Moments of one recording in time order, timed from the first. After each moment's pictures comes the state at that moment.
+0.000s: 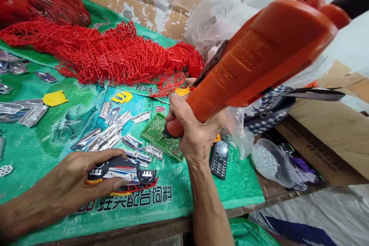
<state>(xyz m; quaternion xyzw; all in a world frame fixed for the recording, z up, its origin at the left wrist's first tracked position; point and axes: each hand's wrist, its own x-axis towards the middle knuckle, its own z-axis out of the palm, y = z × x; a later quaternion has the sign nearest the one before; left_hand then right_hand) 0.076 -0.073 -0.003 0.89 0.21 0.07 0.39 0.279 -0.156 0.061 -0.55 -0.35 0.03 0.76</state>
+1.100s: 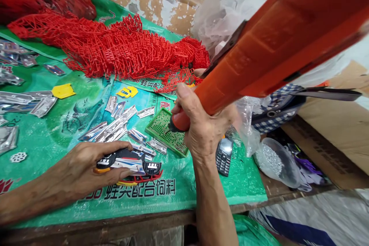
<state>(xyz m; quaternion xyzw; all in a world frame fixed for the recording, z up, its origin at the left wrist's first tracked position) 0.078 -0.069 -0.008 0.91 0.19 0.11 0.36 0.280 -0.150 0.065 -0.52 -0.36 0.01 0.77</state>
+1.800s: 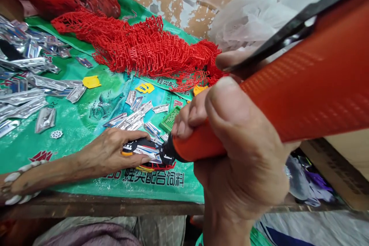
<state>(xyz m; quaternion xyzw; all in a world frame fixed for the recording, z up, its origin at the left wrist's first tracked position) 0.088 -0.068 0.013 0.88 0.21 0.01 0.41 0.224 -0.171 0.115 -0.51 -0.42 0.13 0.74</state>
